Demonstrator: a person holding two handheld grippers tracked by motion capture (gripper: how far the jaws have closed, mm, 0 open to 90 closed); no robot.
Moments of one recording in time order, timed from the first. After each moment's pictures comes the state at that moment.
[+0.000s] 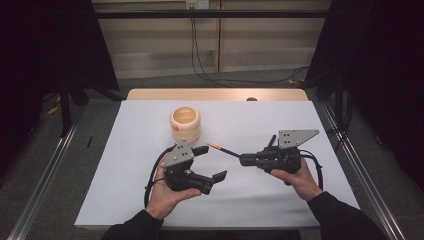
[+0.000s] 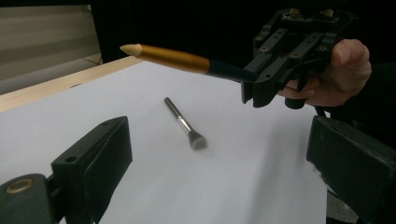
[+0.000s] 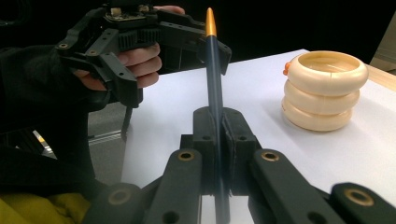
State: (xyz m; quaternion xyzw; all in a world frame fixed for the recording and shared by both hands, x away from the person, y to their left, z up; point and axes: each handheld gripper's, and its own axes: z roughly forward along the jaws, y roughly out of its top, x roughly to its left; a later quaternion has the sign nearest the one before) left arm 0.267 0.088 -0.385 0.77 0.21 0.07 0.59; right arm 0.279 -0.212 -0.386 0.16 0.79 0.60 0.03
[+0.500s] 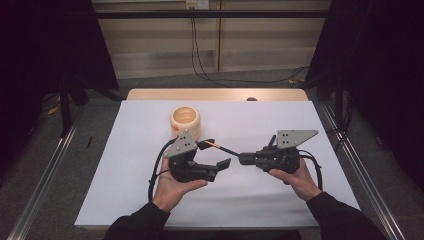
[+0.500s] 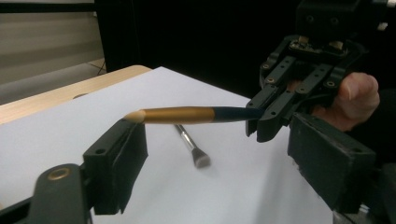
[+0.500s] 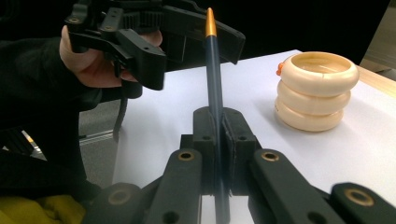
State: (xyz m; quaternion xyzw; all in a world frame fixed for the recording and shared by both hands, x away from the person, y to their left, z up) left arm 0.279 0.079 -0.375 0.76 0.22 0.07 0.60; right arm 0.280 -0.210 -0.386 0.16 0.79 0.59 0.05
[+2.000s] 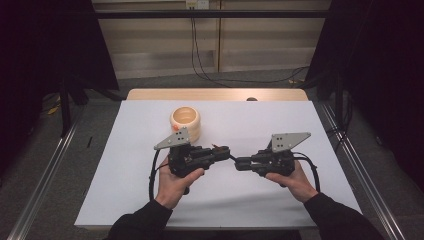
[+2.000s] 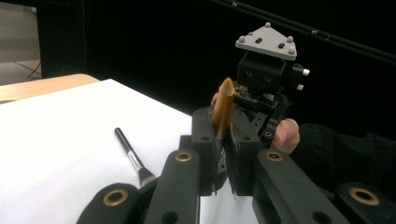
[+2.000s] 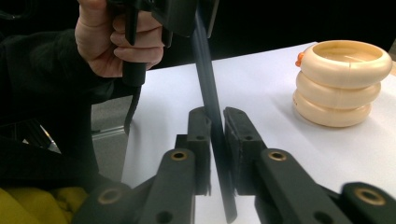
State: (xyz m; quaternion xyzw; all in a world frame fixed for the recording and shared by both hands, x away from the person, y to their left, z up) left arm 0.285 0.085 -0.370 0.72 0.20 -0.04 0.66; right arm 0.282 -0.202 -0.400 0.15 0.79 0.59 0.02
